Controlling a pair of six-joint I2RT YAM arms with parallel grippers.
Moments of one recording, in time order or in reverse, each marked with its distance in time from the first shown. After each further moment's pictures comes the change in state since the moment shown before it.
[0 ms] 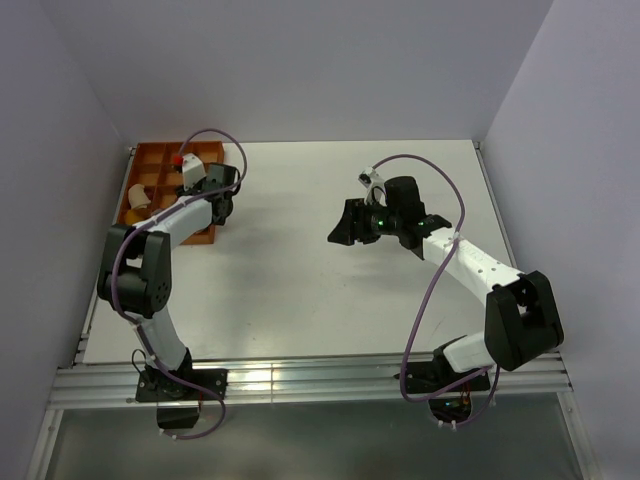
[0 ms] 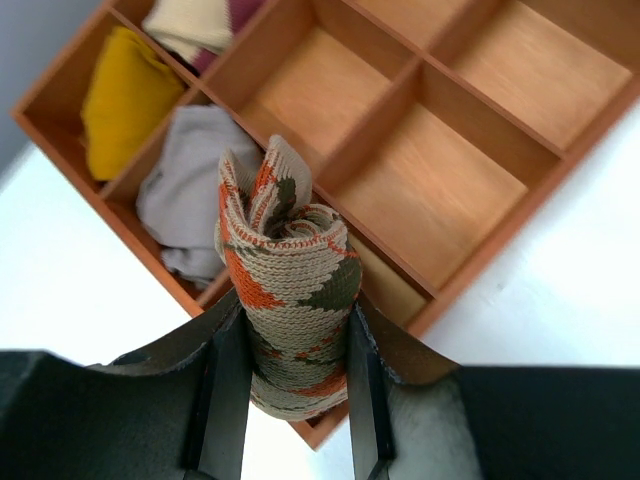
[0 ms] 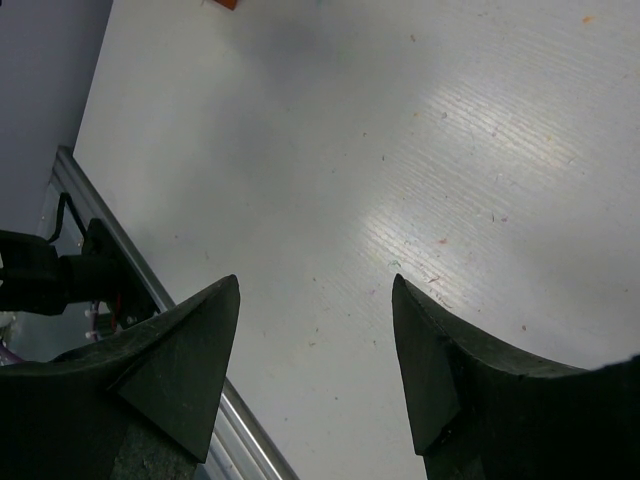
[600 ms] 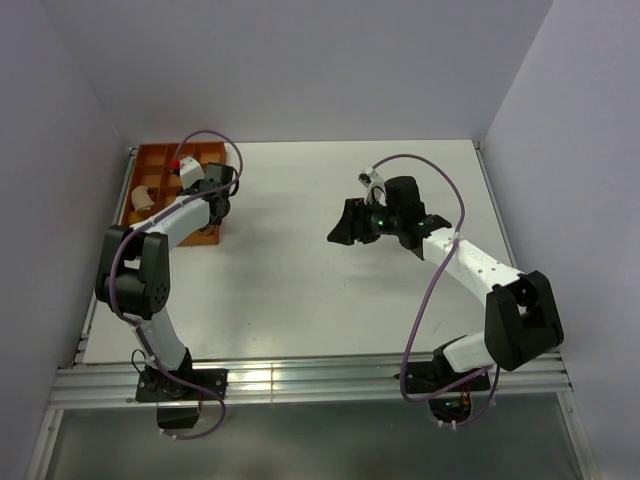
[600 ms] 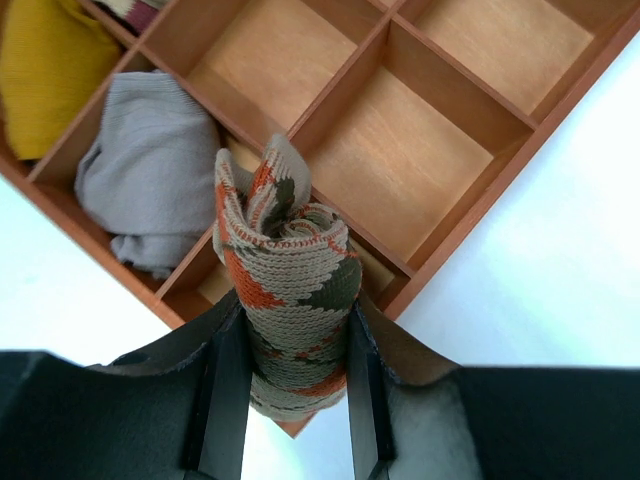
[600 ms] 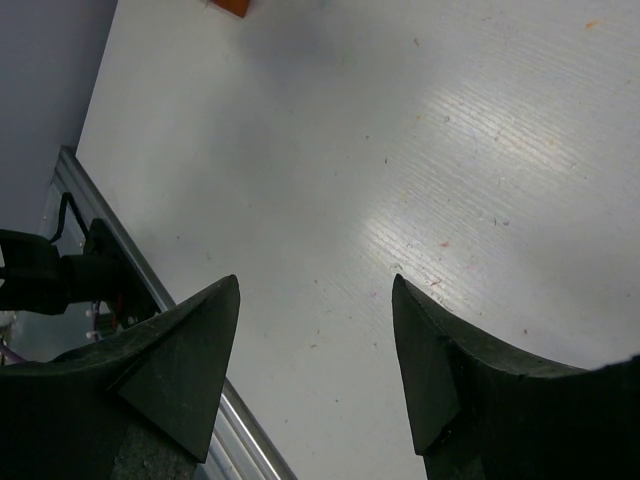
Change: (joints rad) left arm 0.006 -0.011 0.000 -0.038 0.151 -0.091; right arm 0.000 0.000 -0.002 0.010 -0.005 0.001
